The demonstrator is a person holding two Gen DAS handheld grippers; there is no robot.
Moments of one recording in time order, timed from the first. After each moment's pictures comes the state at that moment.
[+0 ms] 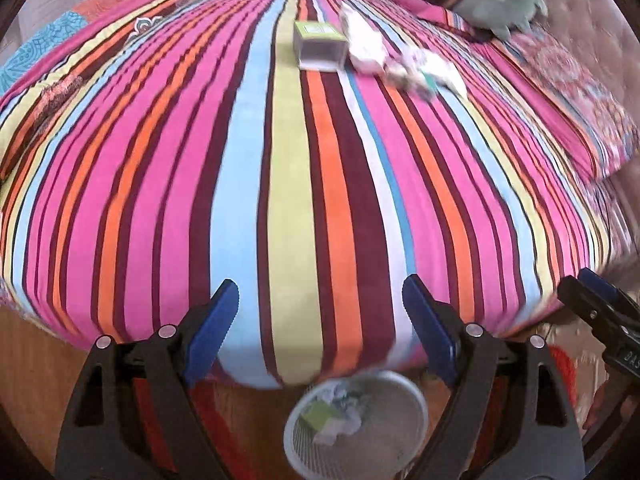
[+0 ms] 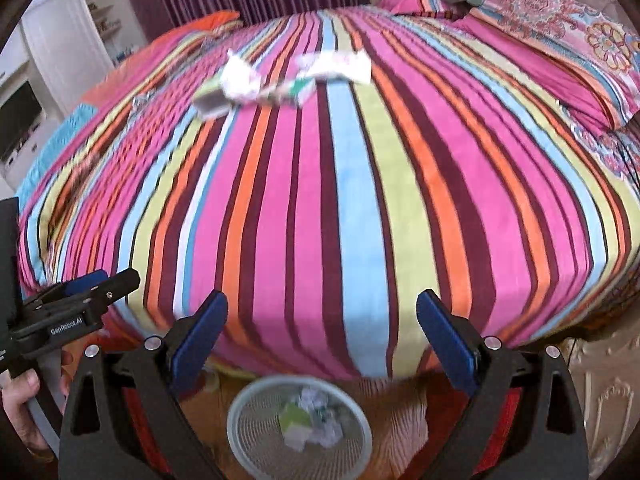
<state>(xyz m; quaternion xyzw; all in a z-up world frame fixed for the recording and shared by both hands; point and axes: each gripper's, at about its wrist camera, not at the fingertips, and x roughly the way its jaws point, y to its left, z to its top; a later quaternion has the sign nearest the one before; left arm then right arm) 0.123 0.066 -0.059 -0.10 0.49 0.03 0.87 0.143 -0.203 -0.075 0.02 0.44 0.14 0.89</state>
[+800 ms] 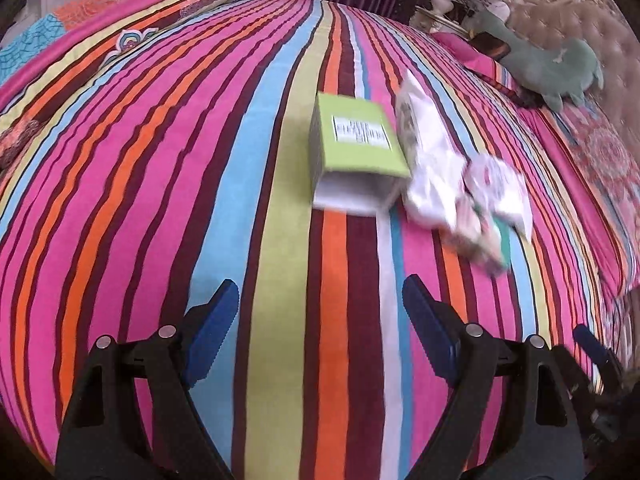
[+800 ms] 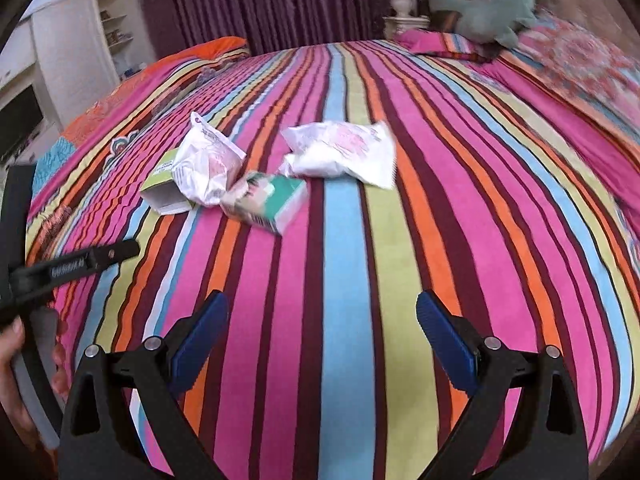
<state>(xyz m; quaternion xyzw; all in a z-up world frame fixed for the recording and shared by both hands) 0.309 0.109 -0.059 -0.16 0.45 0.07 0.87 0.291 -0.176 -0.066 -0.01 0.39 0.16 0.91</state>
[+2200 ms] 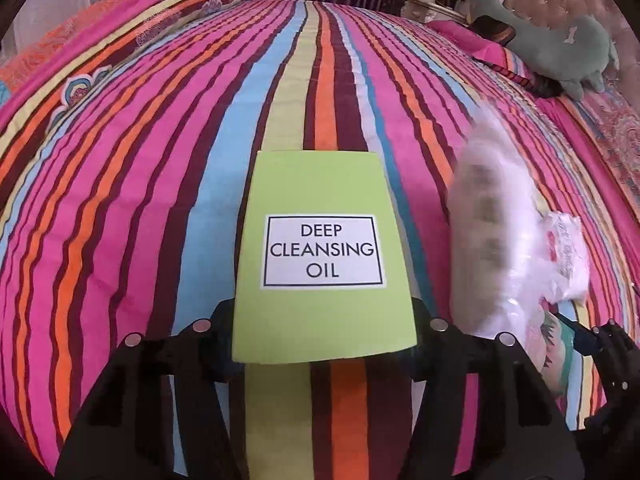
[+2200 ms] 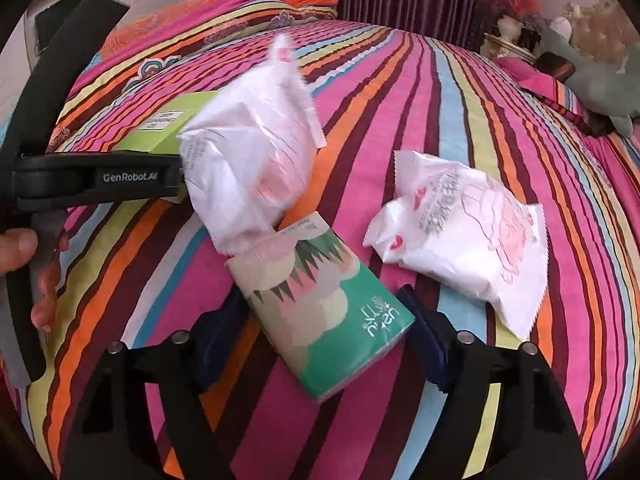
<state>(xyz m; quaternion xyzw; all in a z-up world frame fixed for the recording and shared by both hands) 0.417 0.127 -0.078 -0.11 0.46 0.07 0.88 0.383 -0.085 -0.100 -0.16 0.40 0.25 0.87</state>
